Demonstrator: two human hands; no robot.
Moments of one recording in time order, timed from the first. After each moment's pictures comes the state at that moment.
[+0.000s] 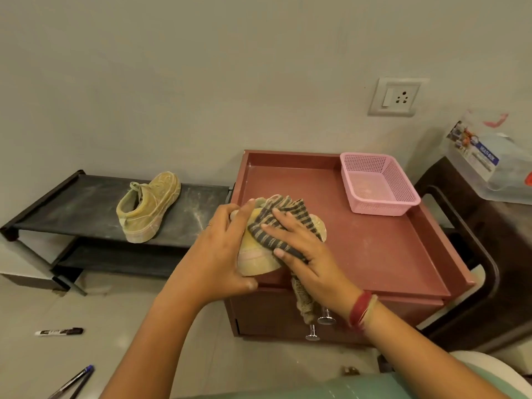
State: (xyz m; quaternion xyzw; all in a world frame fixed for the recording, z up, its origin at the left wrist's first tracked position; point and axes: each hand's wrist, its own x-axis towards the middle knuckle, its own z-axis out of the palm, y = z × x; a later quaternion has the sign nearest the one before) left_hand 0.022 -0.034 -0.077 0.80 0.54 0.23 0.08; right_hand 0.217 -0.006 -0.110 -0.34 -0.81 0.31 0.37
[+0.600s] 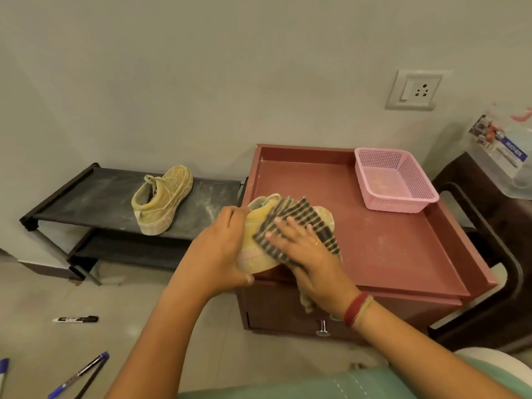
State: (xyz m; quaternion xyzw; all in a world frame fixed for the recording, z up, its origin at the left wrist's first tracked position) left_hand 0.005 -0.035 -0.080 0.77 0.61 0.14 0.07; right_hand 0.206 0.001 -0.143 -0.36 -0.86 0.19 0.32
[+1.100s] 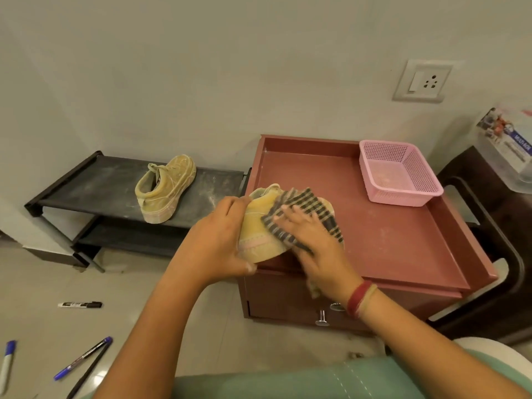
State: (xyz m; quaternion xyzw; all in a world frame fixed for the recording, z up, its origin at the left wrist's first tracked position) left_hand -0.001 -0.040 -0.078 0.77 0.61 0.16 0.08; right_hand 0.207 0.001 -0.137 -0.37 -0.84 0.22 0.33
